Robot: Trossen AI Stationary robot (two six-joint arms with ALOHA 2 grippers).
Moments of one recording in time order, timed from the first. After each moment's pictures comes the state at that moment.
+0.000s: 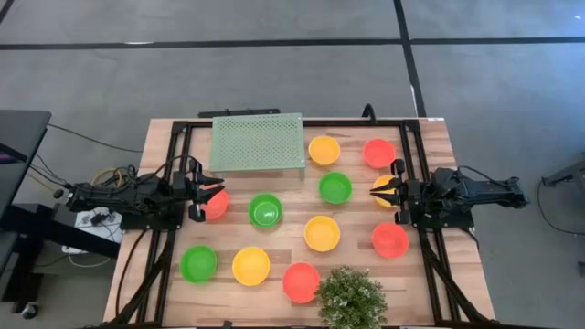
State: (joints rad) left arm -0.09 0.00 0.01 0.20 -0.22 0.09; right arm 0.08 0.00 0.12 -0.13 0.08 -0.21
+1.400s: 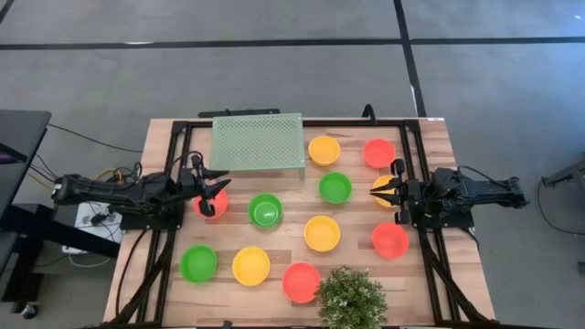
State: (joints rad) left arm -0.09 0.31 0.05 0.42 -0.37 0.14; right arm 0.08 0.00 0.12 -0.13 0.08 -0.21
